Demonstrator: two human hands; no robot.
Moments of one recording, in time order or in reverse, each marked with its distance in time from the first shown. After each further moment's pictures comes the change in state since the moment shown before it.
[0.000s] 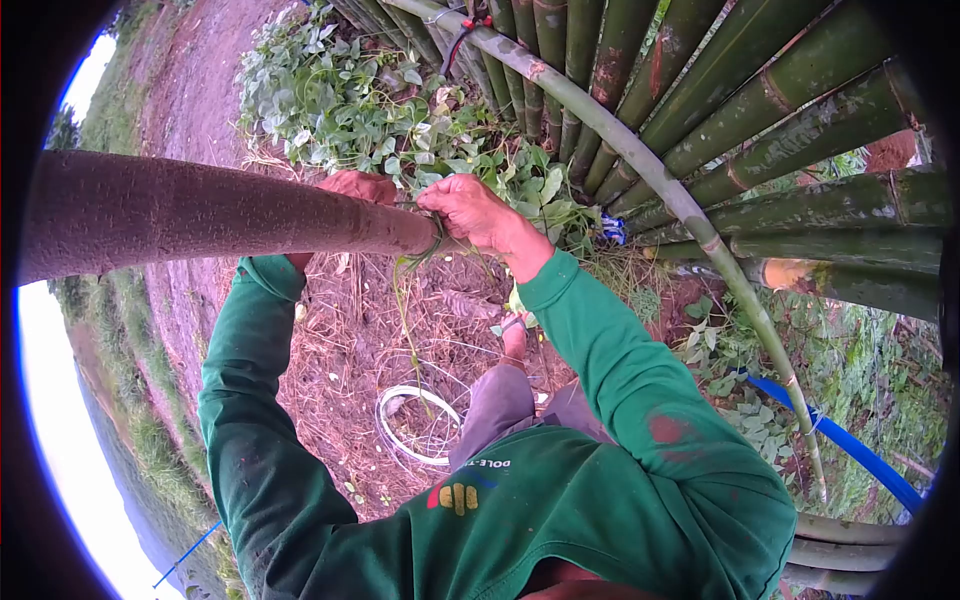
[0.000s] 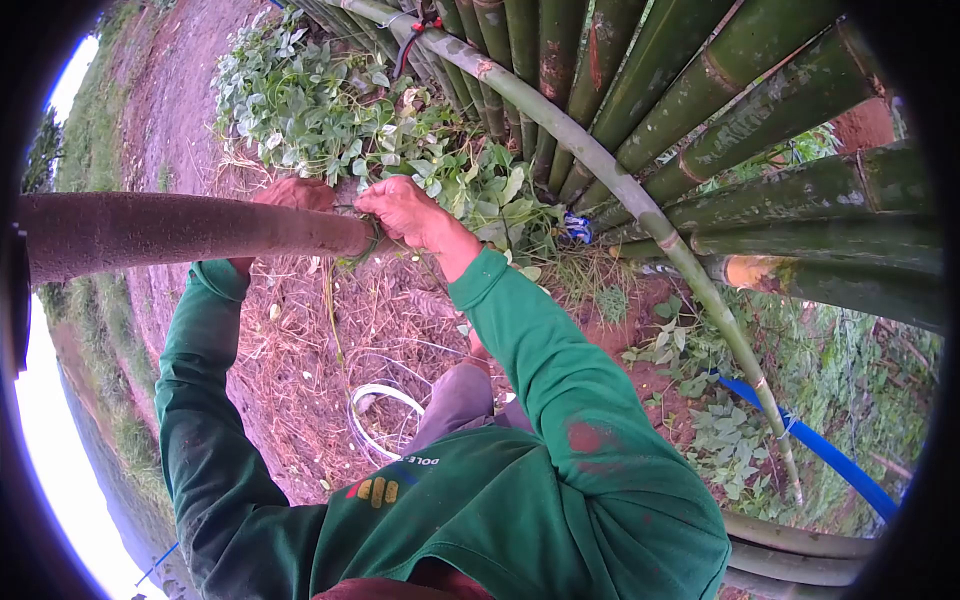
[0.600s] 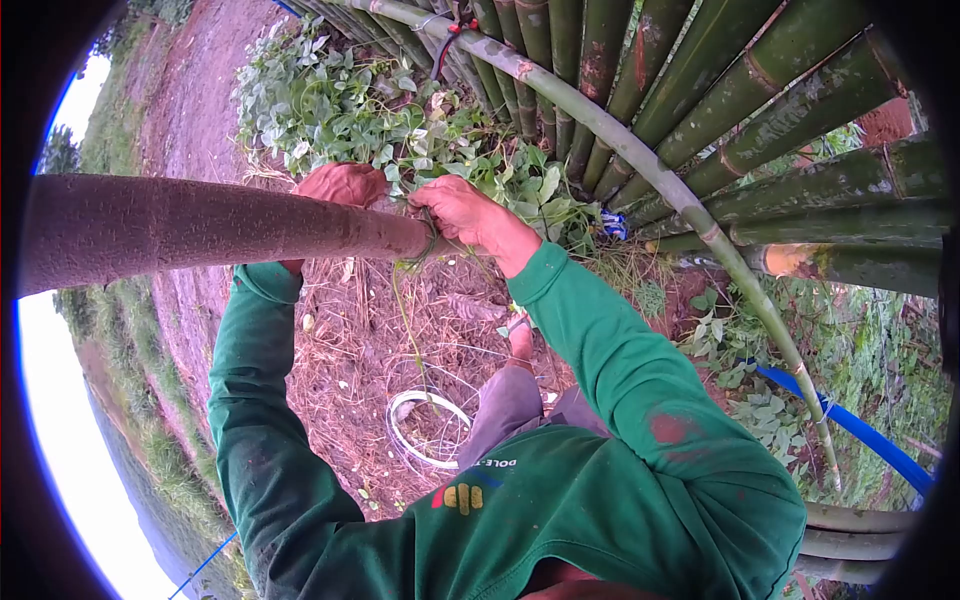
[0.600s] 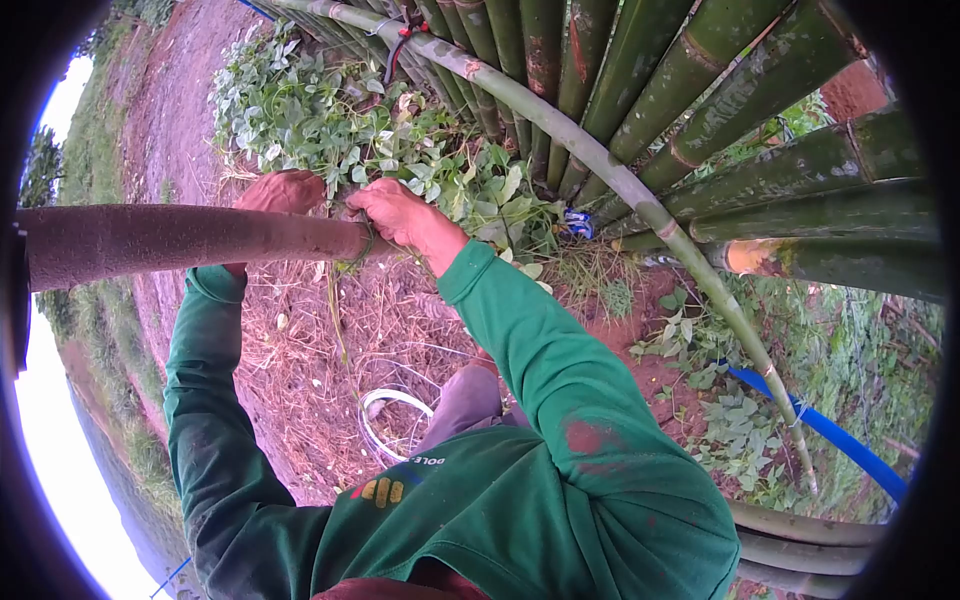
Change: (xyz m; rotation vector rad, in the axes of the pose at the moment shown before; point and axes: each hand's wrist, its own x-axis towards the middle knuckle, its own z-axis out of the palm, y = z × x) left_hand 0.008 0.010 -0.028 0.250 0.006 0.011; right_hand 0.005 -0.009 0.006 0.002 0.054 0.084
